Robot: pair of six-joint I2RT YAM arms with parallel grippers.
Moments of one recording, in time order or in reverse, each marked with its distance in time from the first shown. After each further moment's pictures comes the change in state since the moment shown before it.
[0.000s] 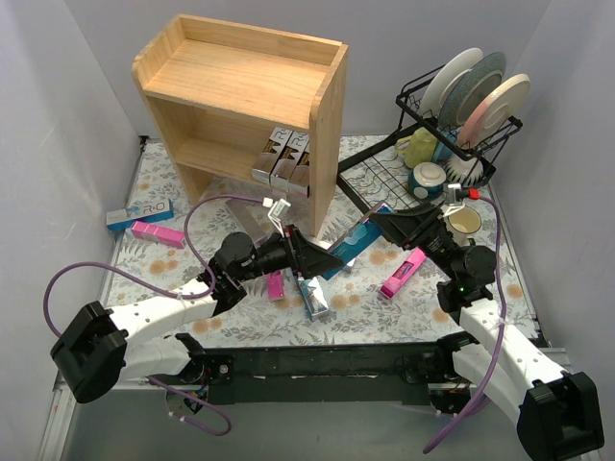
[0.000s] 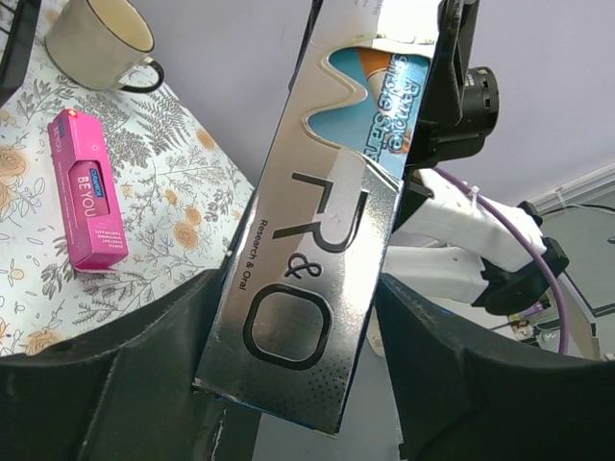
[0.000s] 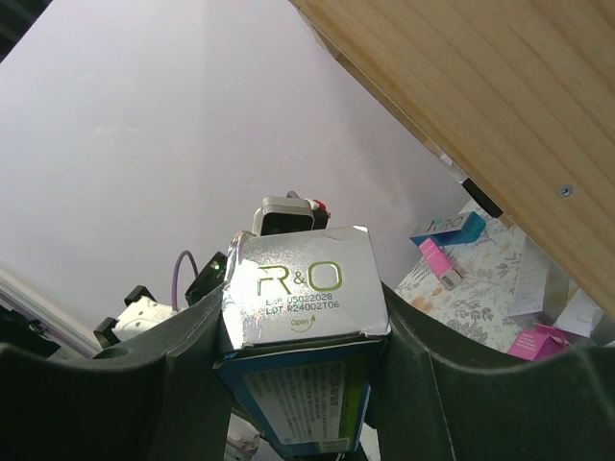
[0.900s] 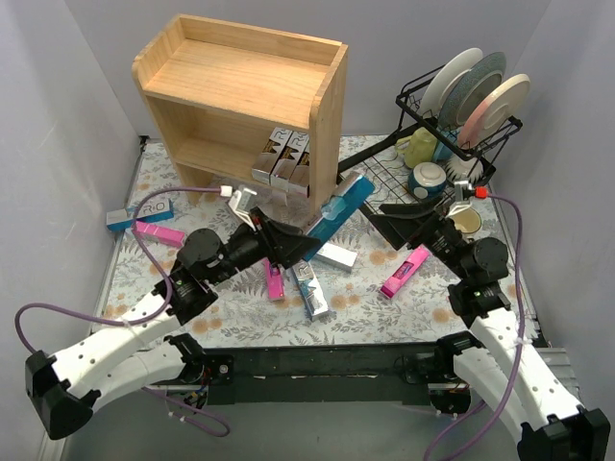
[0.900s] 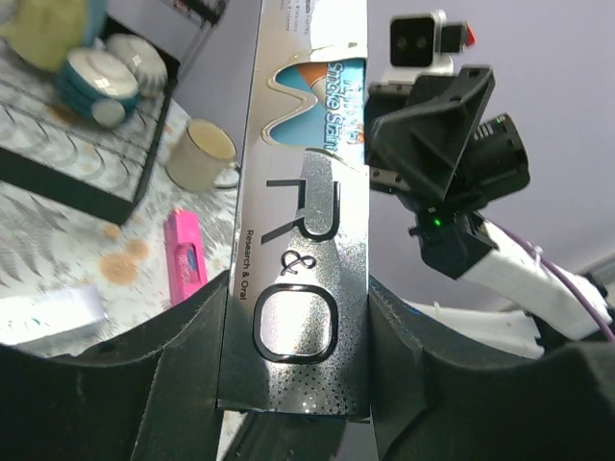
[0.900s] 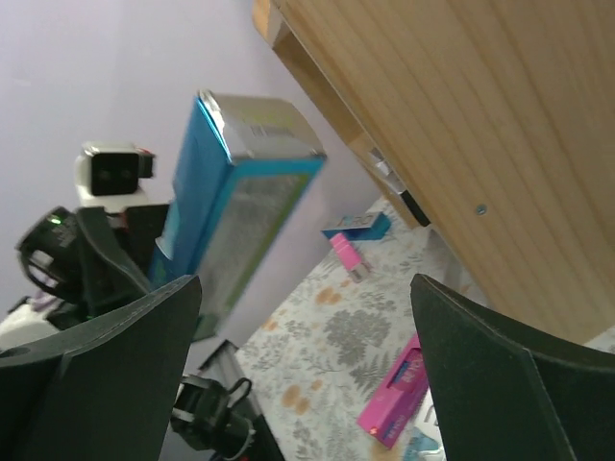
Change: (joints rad) left arm -0.003 -0.289 0.143 -0.424 -0.217 0.248; right arm -0.006 -0.129 0.110 -0.369 0.008 -0.285
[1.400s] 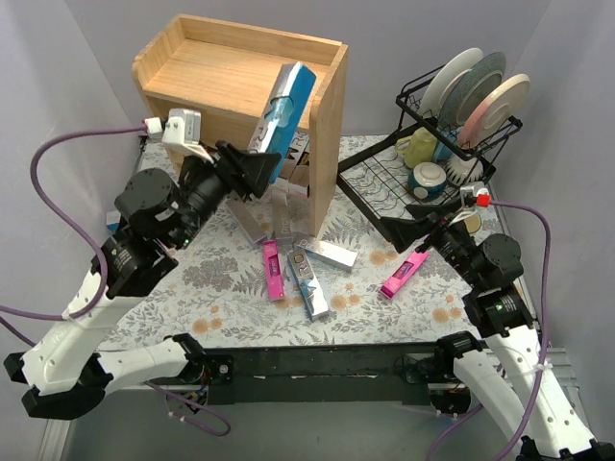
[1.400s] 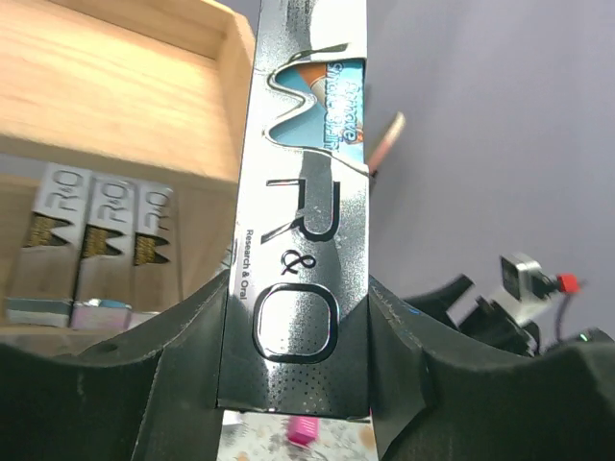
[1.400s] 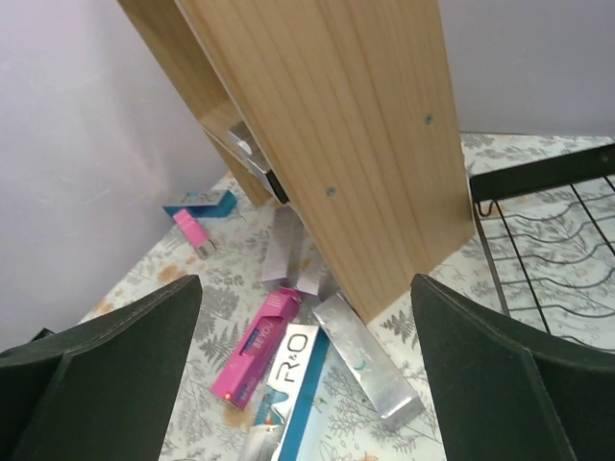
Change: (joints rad) left arm 0.000 0.125 0.757 -0.602 -0.456 0.264; right arm 0.000 -0.141 0.169 -0.536 0.179 -0.475
